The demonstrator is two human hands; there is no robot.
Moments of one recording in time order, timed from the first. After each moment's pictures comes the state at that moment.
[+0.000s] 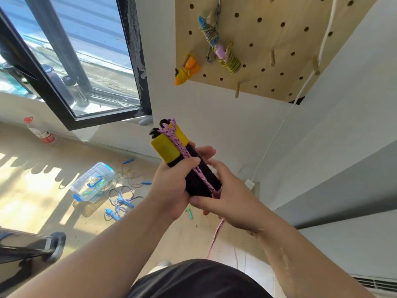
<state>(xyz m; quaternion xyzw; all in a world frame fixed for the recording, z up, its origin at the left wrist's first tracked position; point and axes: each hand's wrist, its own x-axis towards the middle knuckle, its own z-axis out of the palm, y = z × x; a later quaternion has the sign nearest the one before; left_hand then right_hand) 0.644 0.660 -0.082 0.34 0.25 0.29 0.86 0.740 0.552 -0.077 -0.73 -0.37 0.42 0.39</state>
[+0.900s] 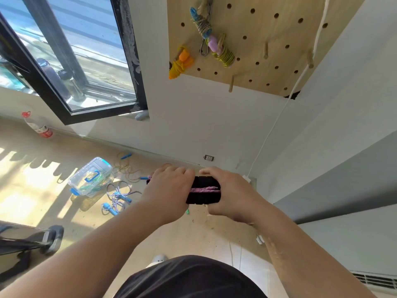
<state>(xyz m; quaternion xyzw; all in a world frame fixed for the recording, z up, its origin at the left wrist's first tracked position) 0.648 0.657 -0.128 0.98 0.22 -0.03 0.01 0.785 0.531 -0.112 -0.80 -0.50 0.27 0.16</state>
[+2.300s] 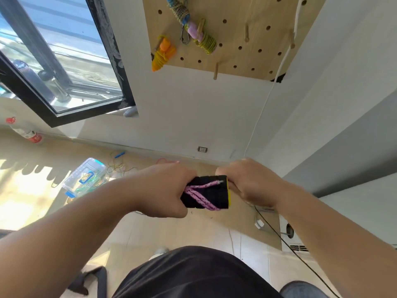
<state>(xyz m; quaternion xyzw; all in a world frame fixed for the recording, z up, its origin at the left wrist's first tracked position) 0.649 0.645 -0.062 0.95 0.07 -0.19 0.23 0.832 0.483 -0.105 -0.73 -0.67 0.15 0.06</state>
